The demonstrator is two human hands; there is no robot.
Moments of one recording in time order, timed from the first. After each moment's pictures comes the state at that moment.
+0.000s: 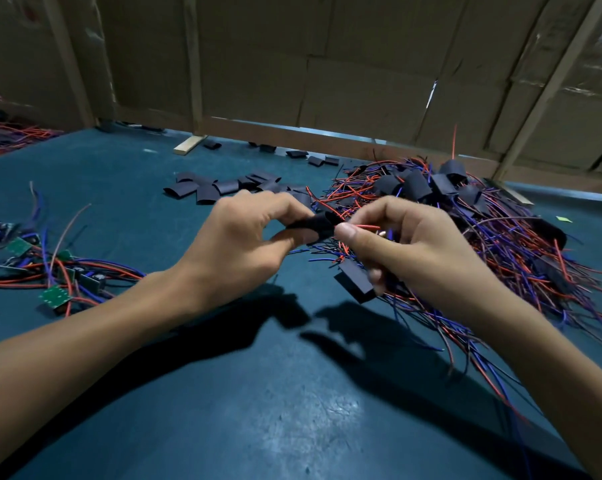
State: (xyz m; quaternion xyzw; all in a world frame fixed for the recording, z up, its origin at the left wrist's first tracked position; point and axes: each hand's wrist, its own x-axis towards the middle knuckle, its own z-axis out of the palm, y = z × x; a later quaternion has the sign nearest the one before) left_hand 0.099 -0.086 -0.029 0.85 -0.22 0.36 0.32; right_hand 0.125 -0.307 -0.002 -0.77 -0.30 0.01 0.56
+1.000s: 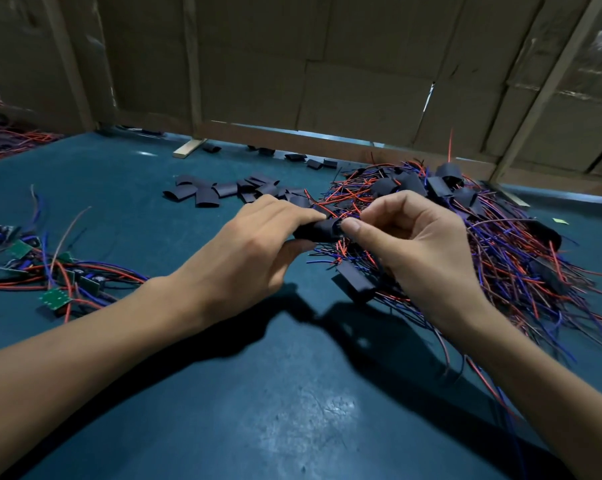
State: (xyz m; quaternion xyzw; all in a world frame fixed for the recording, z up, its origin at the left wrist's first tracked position) left_hand 0.102 -0.089 -0.037 0.85 -0.31 0.38 0.18; right_hand 0.129 -0.303 -0.016 -0.71 -0.27 -0.13 0.64
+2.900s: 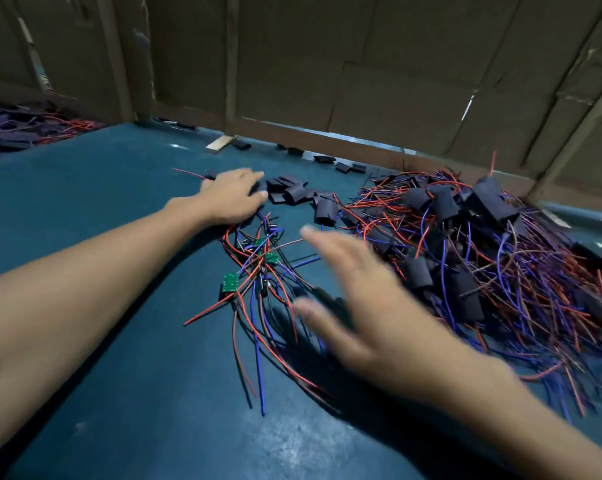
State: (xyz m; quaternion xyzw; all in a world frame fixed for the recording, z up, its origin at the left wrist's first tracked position) left_hand 0.235 0.026 -0.051 0.99 0.06 0.10 0.12; right_hand 0.098 -0.269 -0.032 -0.86 -0.47 -0.09 0.20
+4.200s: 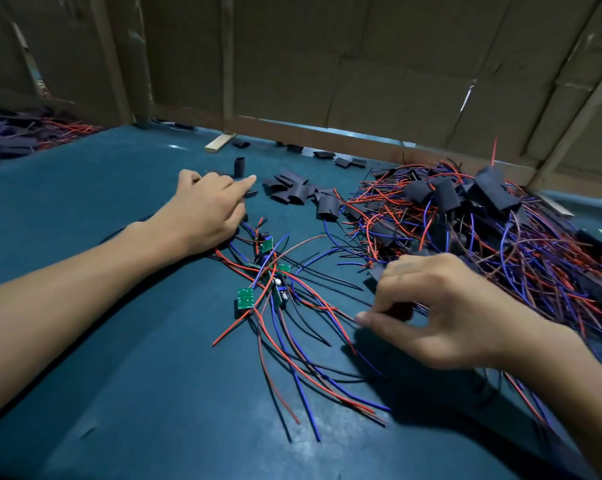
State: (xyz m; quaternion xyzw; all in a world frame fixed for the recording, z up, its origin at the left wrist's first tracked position) left_hand 0.161 0.029 -0.055 0.97 -0.04 0.25 -0.02; right_hand 0.122 -0.313 -0.013 -0.79 -0.57 -0.08 0.21
